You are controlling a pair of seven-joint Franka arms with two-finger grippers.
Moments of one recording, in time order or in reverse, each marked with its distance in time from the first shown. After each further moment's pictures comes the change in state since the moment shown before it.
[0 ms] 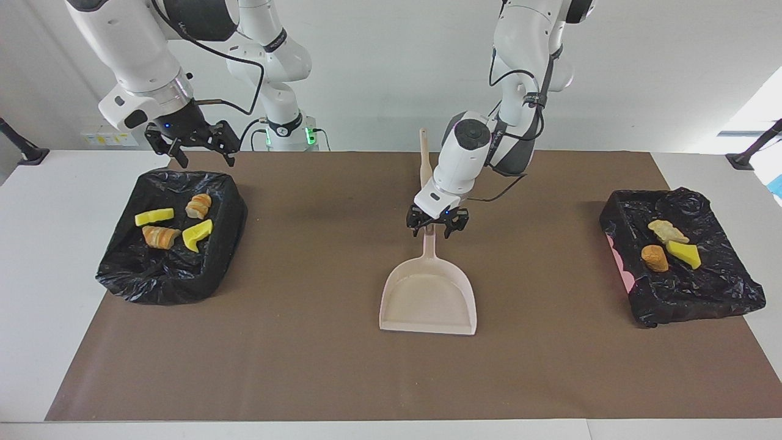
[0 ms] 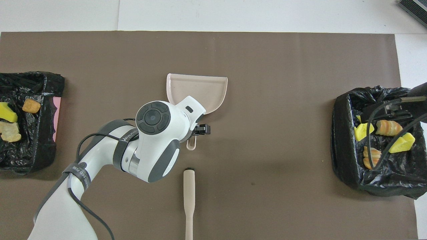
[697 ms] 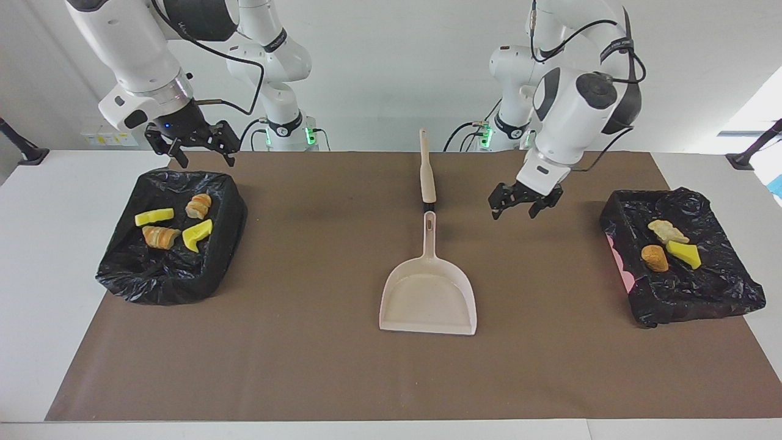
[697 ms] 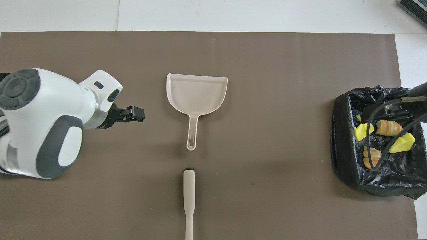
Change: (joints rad) left arm 0.303 -0.261 0.024 0.008 0.006 -0.337 0.230; right arm 0.000 0.000 0.000 0.000 0.000 0.000 0.000
